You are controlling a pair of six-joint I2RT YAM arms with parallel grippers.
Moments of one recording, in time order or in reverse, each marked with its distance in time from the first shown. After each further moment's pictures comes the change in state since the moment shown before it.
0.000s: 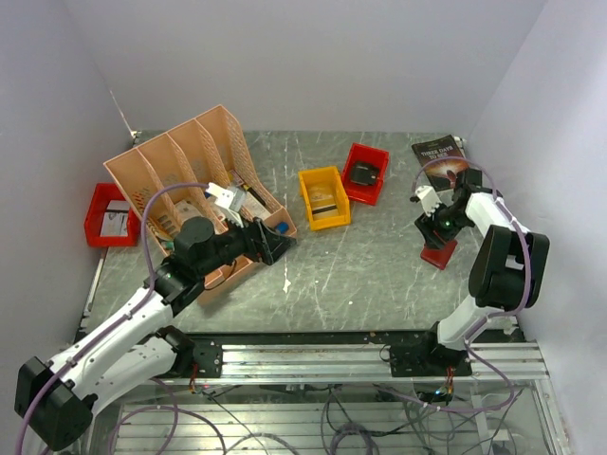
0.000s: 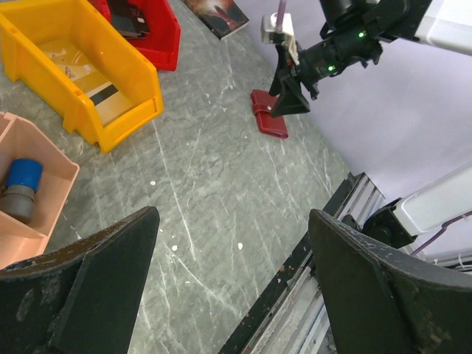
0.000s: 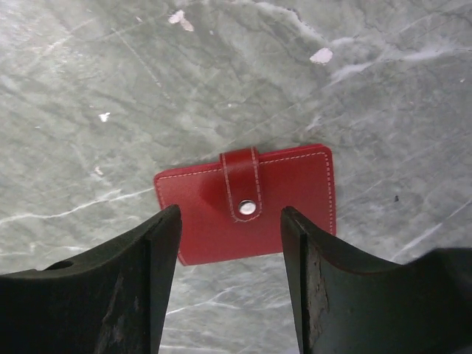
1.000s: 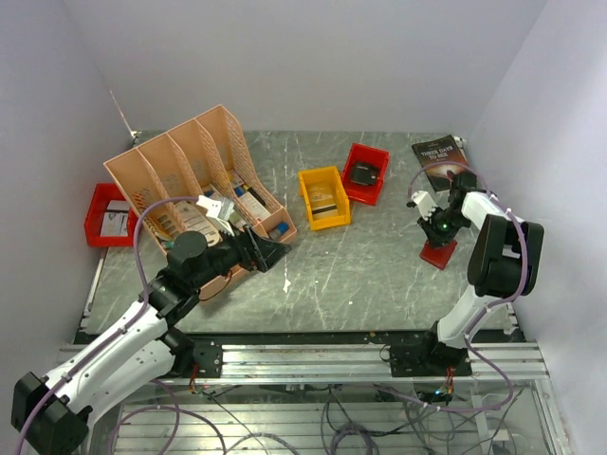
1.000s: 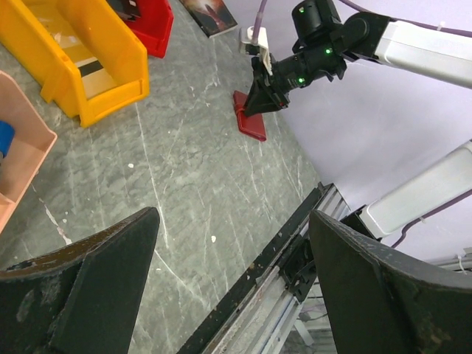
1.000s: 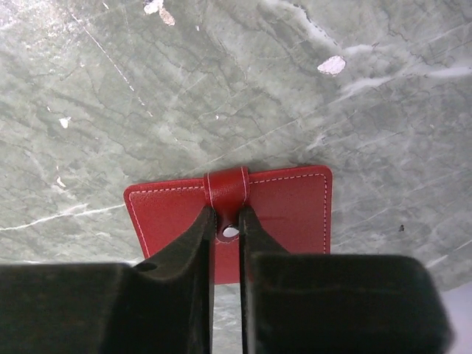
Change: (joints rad) left arm 0.000 -0.124 -0.095 0.013 -0.020 -0.151; right arm 0.011 0.130 0.022 0.037 0.039 -0.074
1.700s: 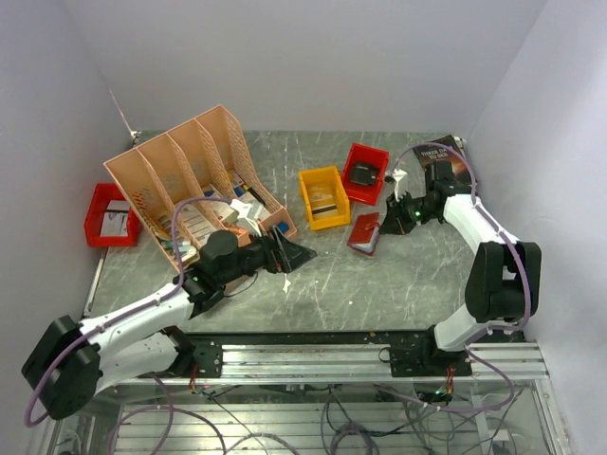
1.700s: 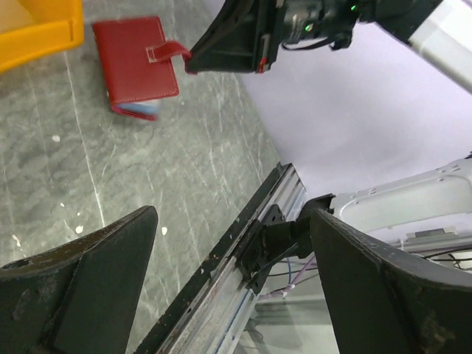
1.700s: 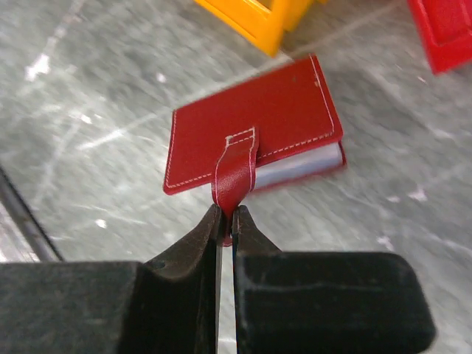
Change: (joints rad) left arm -0.115 0.268 -0.046 0.308 0.014 -0.183; right arm 0.221 -0.216 -0.045 0.063 -0.438 0.446
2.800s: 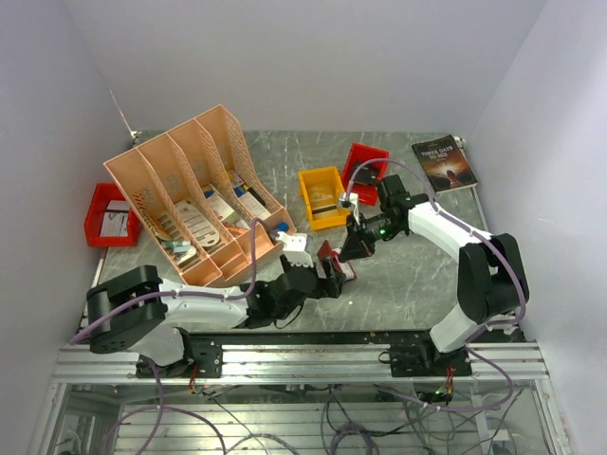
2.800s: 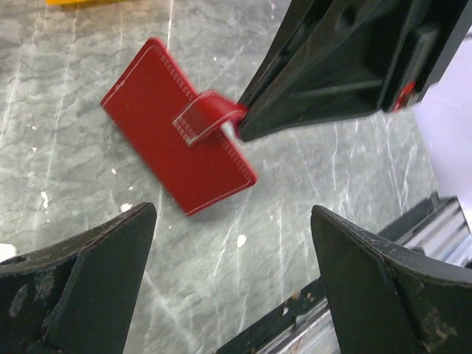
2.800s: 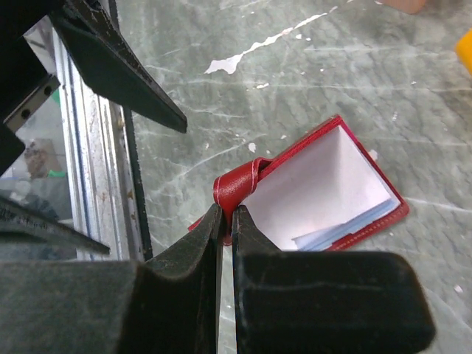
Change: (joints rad) left arm -0.480 0.448 0.112 0.039 -0.771 0.070; right arm 0.316 0.016 -0.066 0.006 -0.277 -0.014
